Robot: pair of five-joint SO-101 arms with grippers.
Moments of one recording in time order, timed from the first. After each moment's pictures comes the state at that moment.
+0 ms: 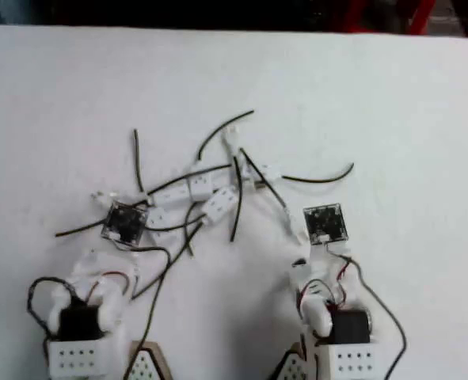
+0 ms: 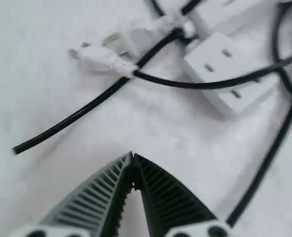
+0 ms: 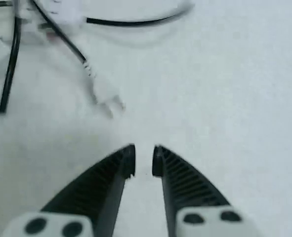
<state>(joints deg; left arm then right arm) -8.3 -104.1 97.5 73.1 -20.6 -6.2 -103.7 95.9 72.2 9.1</state>
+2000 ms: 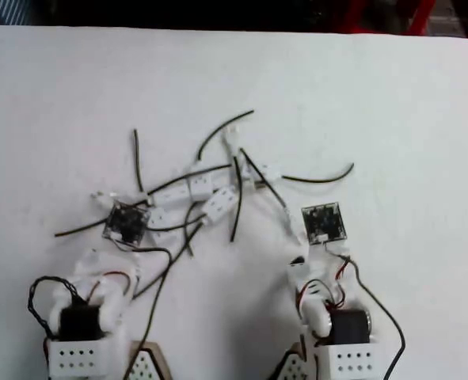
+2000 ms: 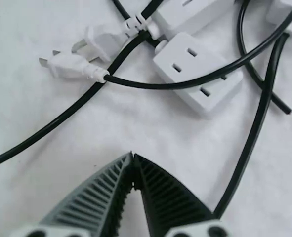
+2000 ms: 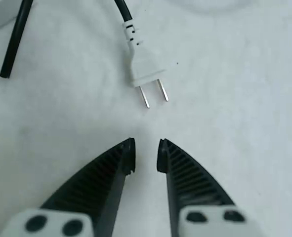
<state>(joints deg) -7.6 -104.0 96.4 73.2 -20.7 -6.8 -103.6 96.3 71.5 9.1</state>
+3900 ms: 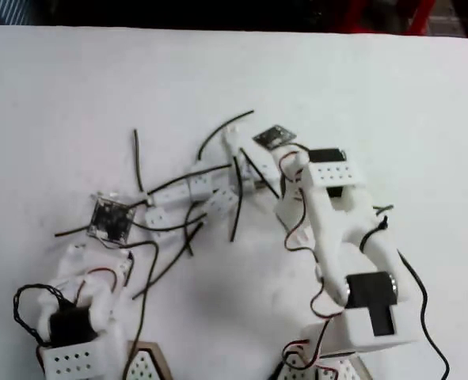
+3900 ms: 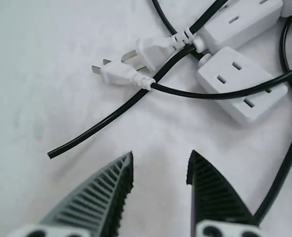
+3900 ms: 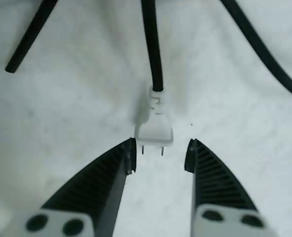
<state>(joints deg) -15.4 -104.0 93.5 72.1 -26.0 -9.2 1.9 26.5 71.8 30.6</state>
